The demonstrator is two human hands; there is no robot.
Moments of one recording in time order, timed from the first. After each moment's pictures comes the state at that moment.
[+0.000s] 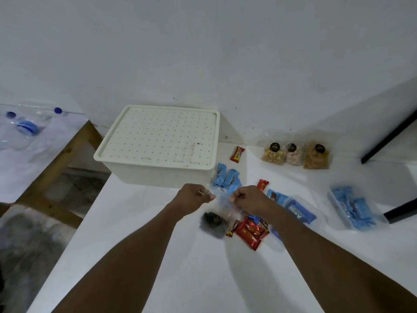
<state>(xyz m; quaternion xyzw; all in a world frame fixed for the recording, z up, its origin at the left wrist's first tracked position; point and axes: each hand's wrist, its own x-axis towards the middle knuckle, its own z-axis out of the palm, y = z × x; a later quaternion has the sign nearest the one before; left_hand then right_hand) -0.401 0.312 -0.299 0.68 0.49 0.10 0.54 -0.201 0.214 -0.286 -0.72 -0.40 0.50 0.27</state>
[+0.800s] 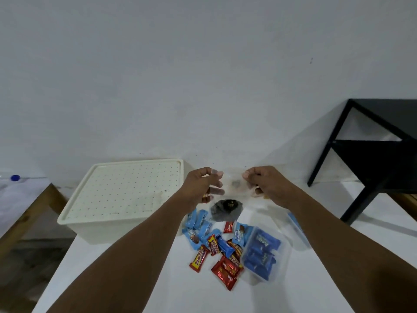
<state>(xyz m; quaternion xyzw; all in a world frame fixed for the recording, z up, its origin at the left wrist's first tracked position) -0.276 0.303 -0.141 0.60 0.33 0.19 0.70 -0.095 0.177 -0.127 -0.69 -0.39 0.36 0.49</state>
